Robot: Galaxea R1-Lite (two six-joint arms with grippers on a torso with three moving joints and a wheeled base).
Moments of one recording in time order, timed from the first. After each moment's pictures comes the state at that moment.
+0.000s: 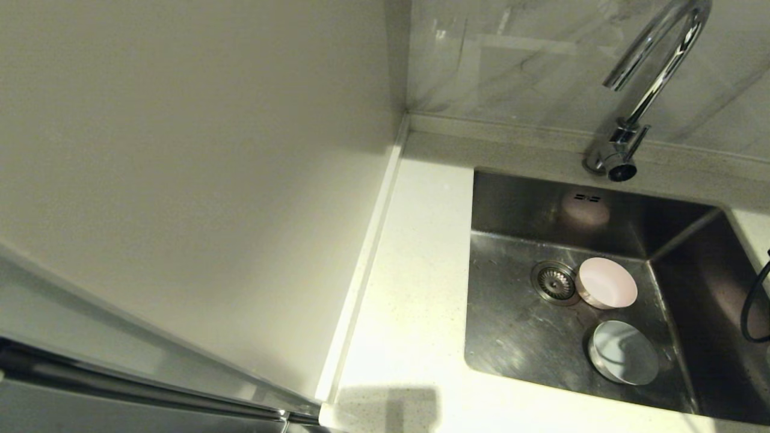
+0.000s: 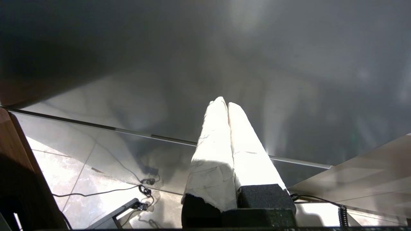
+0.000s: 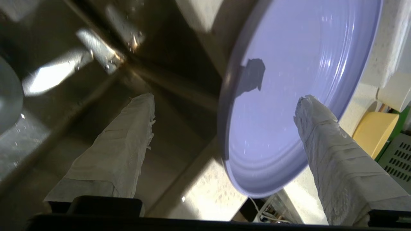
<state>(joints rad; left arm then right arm) 0.00 0.00 0.00 -0.01 0.00 0.00 -0.45 1.76 -1.05 0.60 -0.55 0.44</state>
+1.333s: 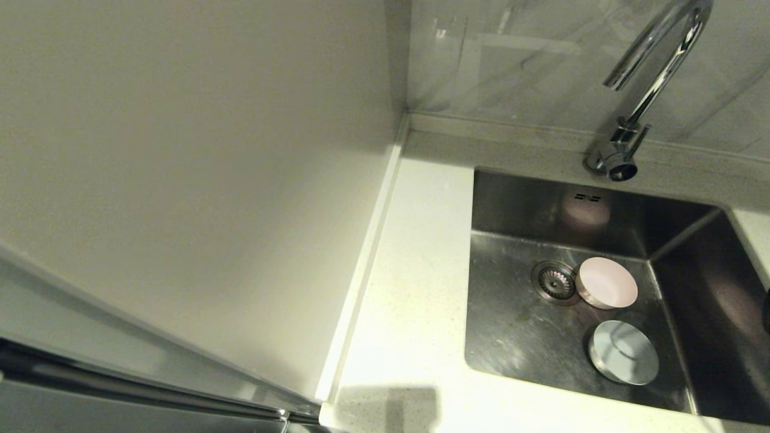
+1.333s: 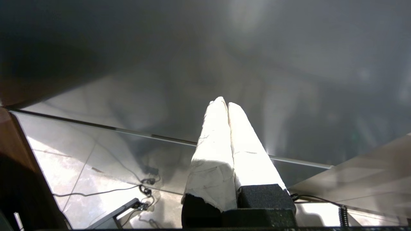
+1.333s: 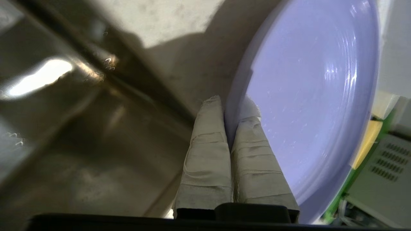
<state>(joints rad) 0.00 0.00 0.00 -0.01 0.00 0.00 -0.55 1.80 -1.11 0.58 -0.55 0.33</state>
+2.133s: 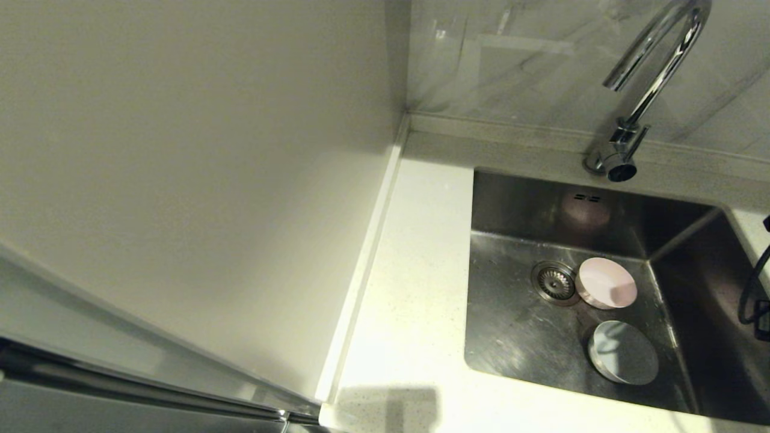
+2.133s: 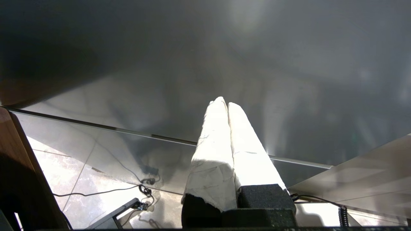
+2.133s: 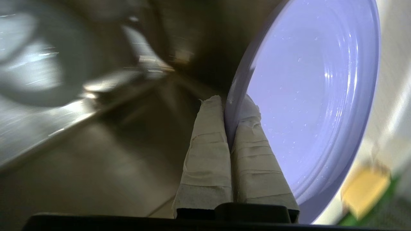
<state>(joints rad) 0.00 0.00 0.00 -0.01 0.00 0.00 -0.34 1.71 -1.13 0.58 -0.46 0.25</state>
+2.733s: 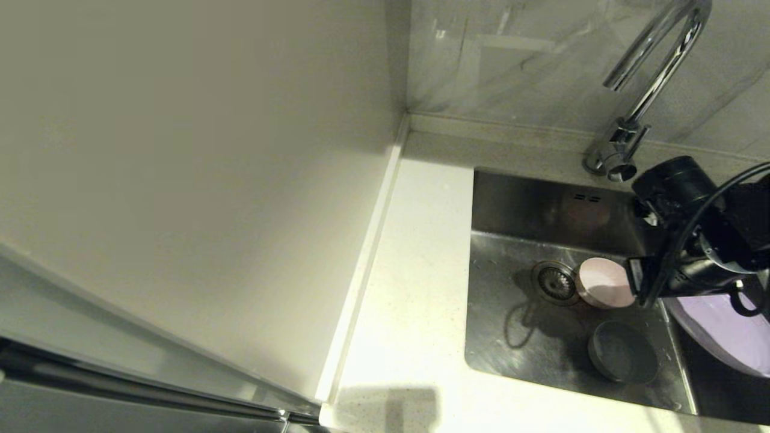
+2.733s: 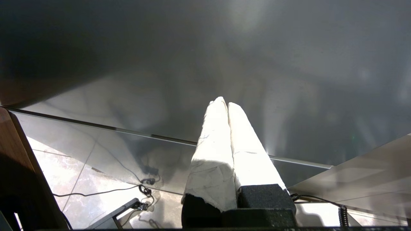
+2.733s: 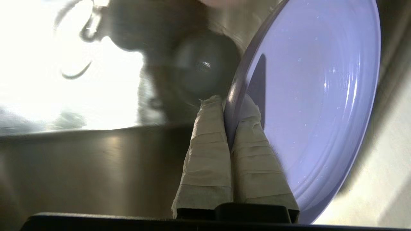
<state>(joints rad) 0.00 0.00 0.00 -0.01 0.00 0.00 0.16 1.74 -1.29 0.58 -0.50 0.24</state>
